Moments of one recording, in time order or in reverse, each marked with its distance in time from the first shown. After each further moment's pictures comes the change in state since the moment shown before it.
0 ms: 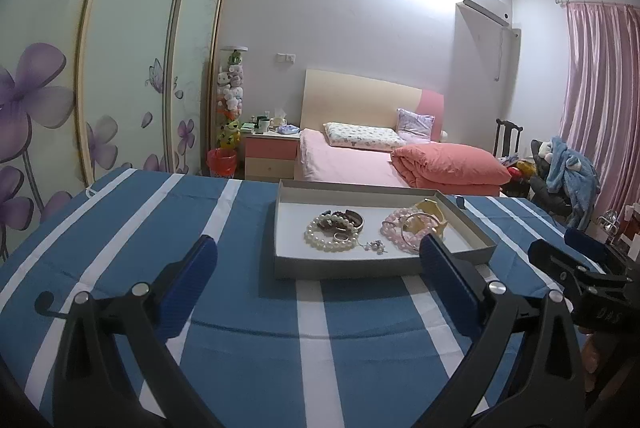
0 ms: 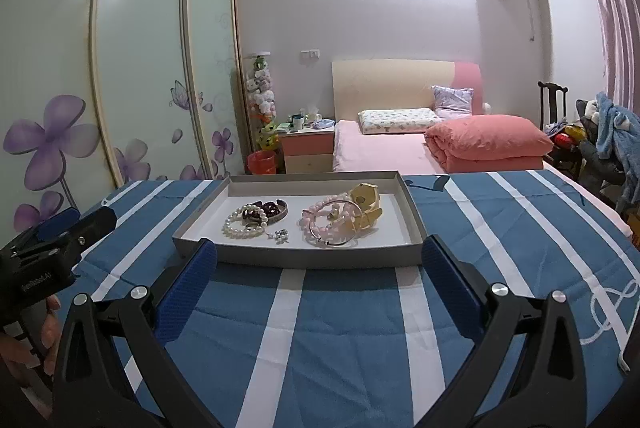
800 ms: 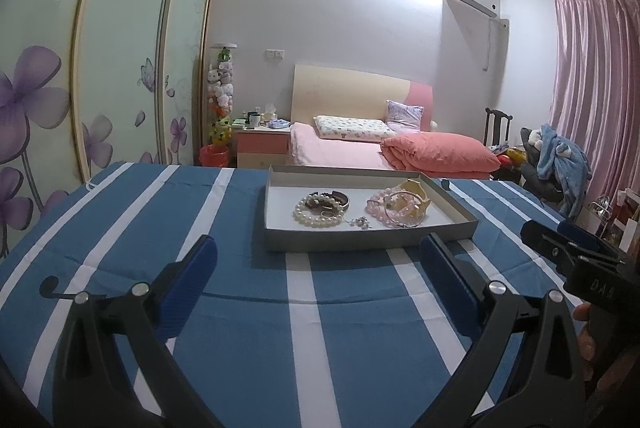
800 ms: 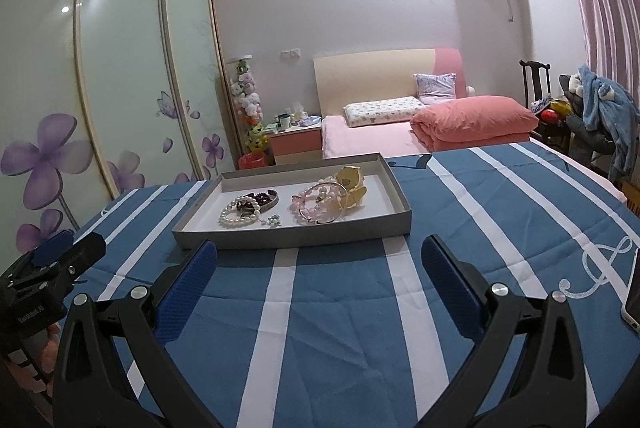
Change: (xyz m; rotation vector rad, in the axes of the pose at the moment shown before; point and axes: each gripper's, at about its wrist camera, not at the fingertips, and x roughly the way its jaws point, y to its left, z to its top) left arm -0.021 -0.013 -0.015 0.032 0.024 -0.029; right arm -0.023 -0.013 -0.014 0.089 0.009 -0.022
